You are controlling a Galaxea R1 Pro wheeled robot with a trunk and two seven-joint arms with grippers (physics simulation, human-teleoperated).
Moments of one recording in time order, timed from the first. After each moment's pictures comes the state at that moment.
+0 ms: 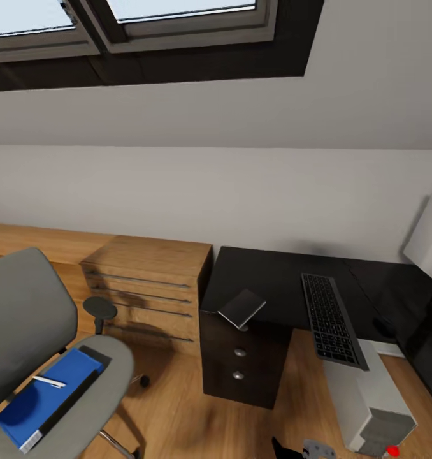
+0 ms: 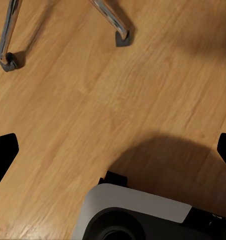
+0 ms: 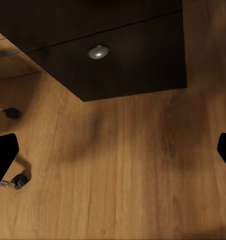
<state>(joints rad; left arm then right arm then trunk) 0.01 0.03 0.07 -0.19 0.27 -0.50 -0.02 -0.41 -0.01 -0.42 0.02 0.01 -0.45 0.35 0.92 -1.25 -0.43</state>
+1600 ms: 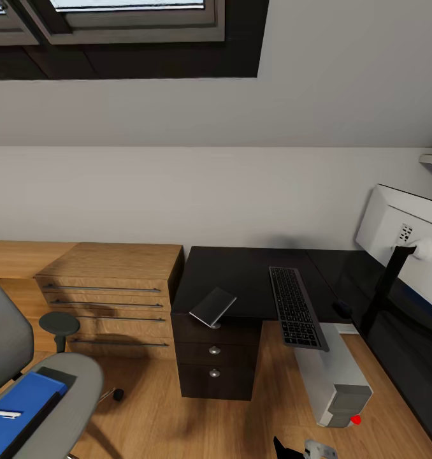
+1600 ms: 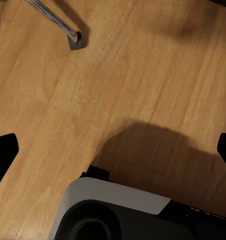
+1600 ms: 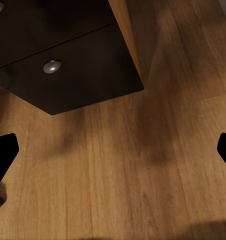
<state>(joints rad) 0.01 -0.01 0.07 -0.19 0.26 -0.50 -0.02 -0.41 -0.01 -0.42 0.02 0.01 -0.46 0.32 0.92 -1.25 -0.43</state>
